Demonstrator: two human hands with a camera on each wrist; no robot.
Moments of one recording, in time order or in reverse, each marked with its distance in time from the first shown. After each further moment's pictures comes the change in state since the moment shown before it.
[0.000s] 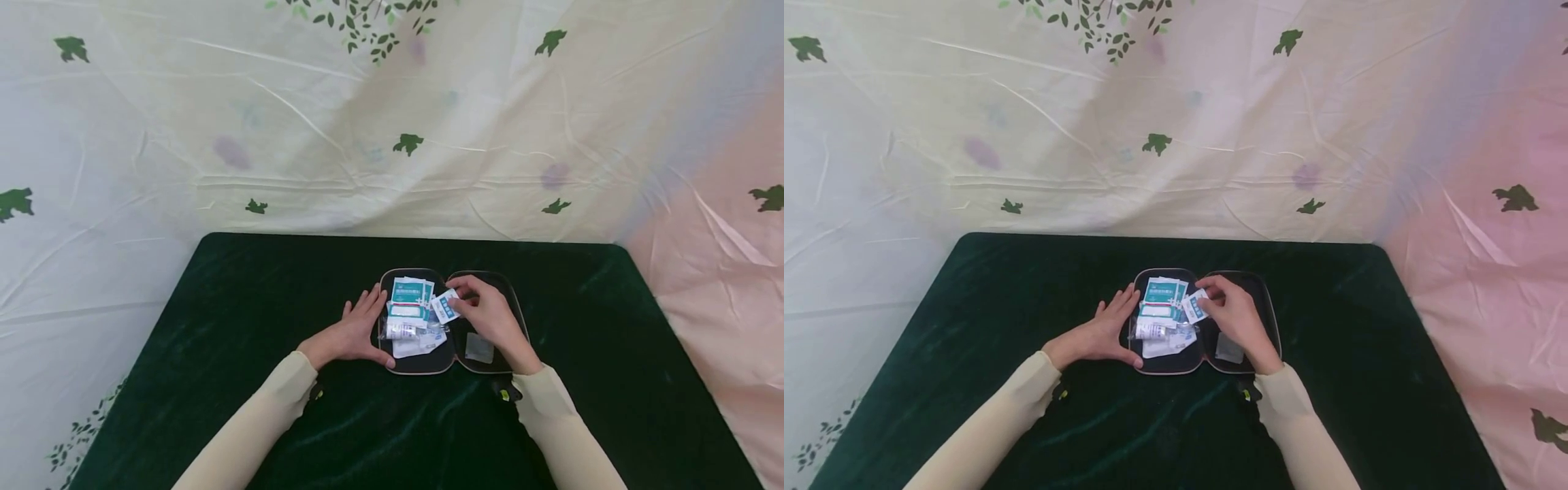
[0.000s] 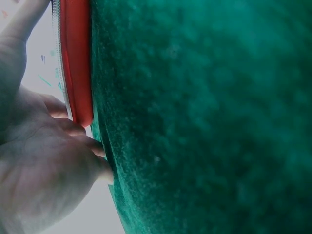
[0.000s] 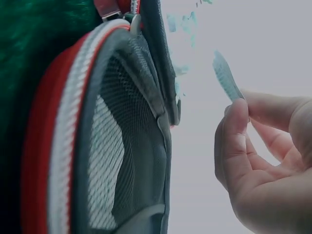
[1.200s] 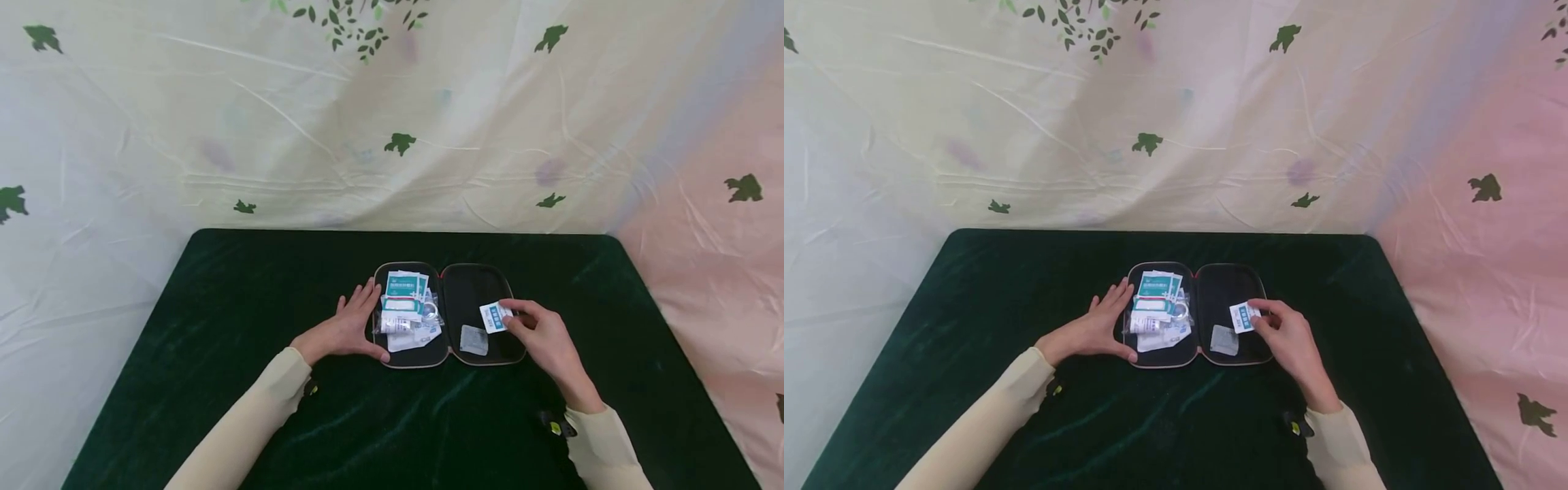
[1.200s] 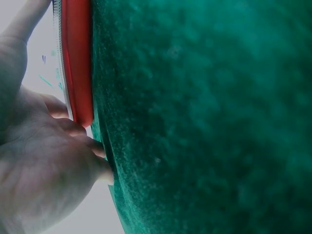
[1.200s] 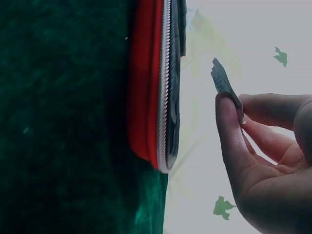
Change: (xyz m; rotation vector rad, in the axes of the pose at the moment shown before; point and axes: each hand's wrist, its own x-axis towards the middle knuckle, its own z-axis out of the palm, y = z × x) left_hand 0.024 -0.017 -0.018 0.013 -0.051 0.037; right_hand -0.054 0.041 -0.052 -0.057 0.078 0.138
